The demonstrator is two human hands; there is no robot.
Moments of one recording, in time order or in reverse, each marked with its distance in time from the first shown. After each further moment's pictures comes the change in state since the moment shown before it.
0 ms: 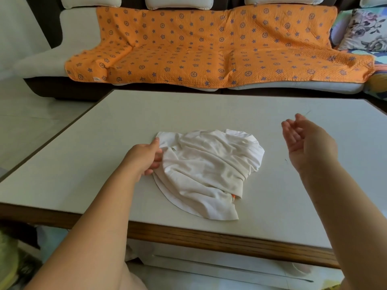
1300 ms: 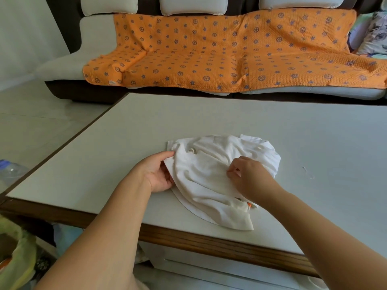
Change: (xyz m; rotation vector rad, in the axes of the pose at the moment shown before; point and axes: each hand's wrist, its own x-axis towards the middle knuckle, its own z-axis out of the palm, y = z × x) left_hand -0.009 -0.010 -0.007 -0.796 -0.263 -0.411; right_hand -0.042 0.101 0.016 -1.694 -0.724 -0.584
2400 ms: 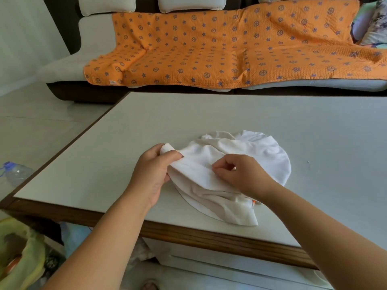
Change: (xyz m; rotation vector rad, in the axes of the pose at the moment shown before) left_hand -0.057 -0.019 0.003 0.353 0.010 0.579; right_hand -0.005 -0.018 0.003 0.407 -0.108 0.043
